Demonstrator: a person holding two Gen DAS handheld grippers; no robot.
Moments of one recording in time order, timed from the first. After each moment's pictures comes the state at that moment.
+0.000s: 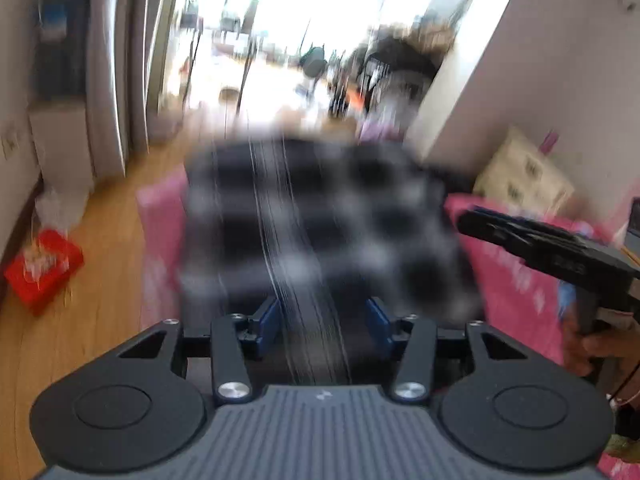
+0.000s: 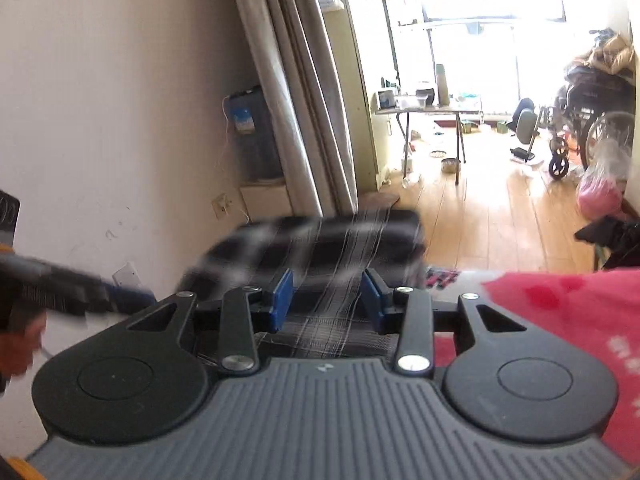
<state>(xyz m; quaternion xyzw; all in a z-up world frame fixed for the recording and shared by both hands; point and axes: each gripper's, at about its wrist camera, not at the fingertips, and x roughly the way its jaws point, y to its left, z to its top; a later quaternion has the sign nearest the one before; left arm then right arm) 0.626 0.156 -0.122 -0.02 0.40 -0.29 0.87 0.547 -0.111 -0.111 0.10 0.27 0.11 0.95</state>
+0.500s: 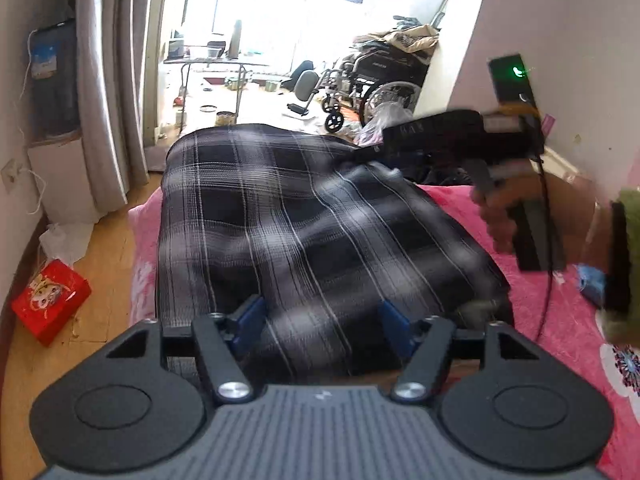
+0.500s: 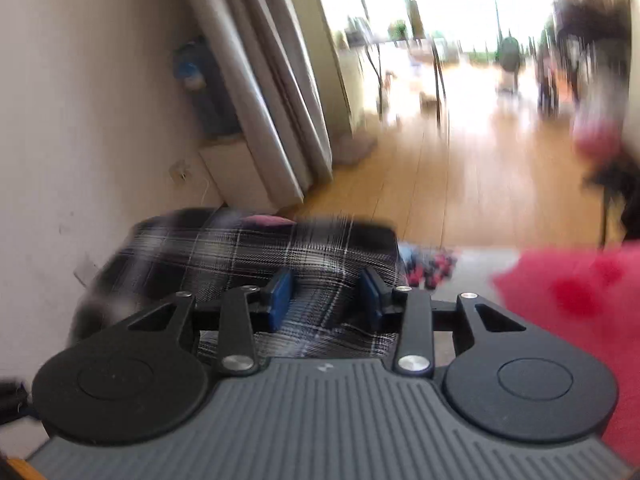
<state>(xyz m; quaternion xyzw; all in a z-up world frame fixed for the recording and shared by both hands) 0.596 0.130 -0.141 0.02 0.36 -0.29 0.88 0.689 -0.165 -0.137 0.15 0.33 0.07 0.93</state>
